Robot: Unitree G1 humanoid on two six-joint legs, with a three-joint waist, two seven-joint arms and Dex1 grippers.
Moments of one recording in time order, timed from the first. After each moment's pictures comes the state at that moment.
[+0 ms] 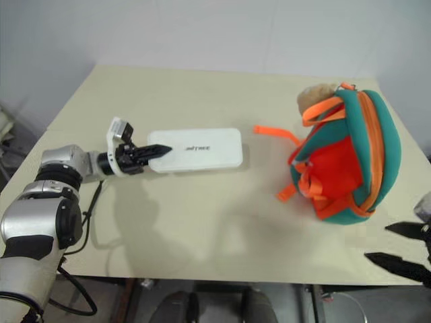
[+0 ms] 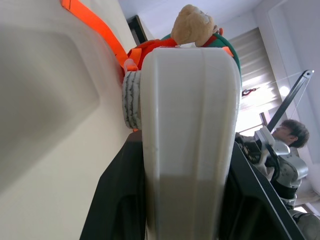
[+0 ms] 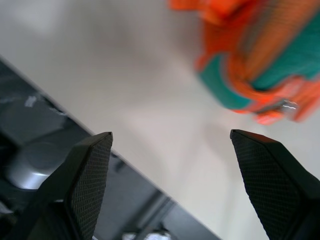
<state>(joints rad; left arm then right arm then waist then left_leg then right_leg) -1.20 0.58 0.12 1.24 -0.31 0.98 -1.48 0.50 -1.13 -1.17 -0.74 0.62 1.21 1.29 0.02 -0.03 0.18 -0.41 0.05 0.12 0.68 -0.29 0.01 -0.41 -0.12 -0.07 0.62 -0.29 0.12</state>
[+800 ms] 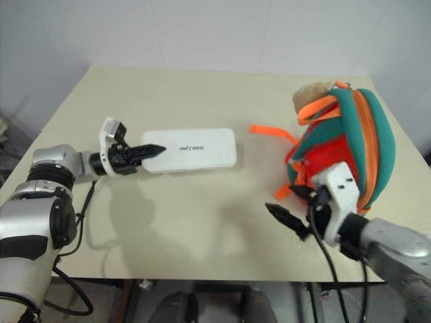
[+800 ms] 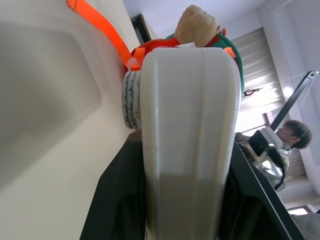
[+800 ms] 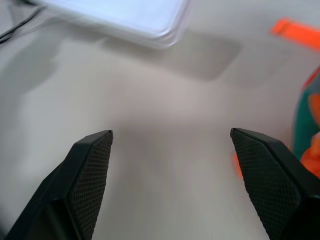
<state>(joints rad) -1.20 0.61 0.12 1.25 -0.29 1.00 -1.49 -0.13 -0.63 -0.45 -0.85 0.90 1.19 0.34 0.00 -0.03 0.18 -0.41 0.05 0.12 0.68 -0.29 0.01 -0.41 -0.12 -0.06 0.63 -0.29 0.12</state>
